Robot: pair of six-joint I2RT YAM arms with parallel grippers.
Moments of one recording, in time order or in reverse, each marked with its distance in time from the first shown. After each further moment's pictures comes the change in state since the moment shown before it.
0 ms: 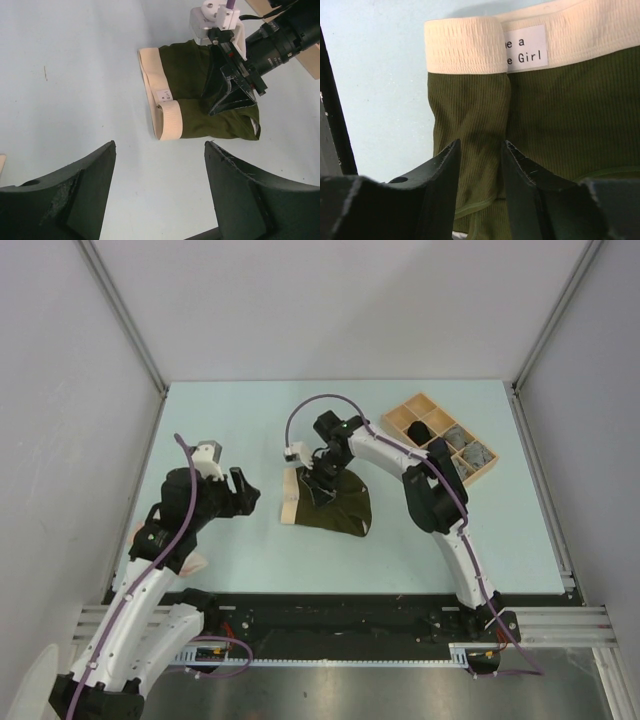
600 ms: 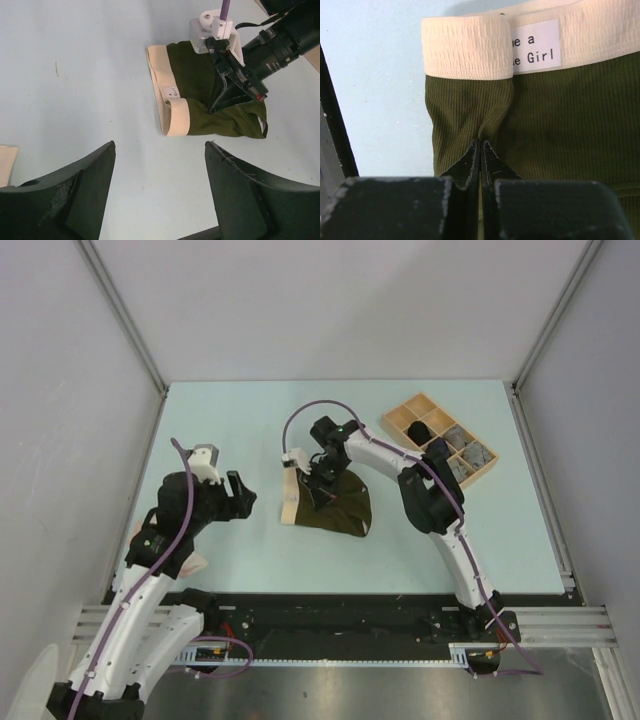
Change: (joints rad) left arm 0.000 -0.035 0.000 -0.047 -0.031 0.011; right arm 0.023 0.023 -0.001 -0.006 0.017 0.019
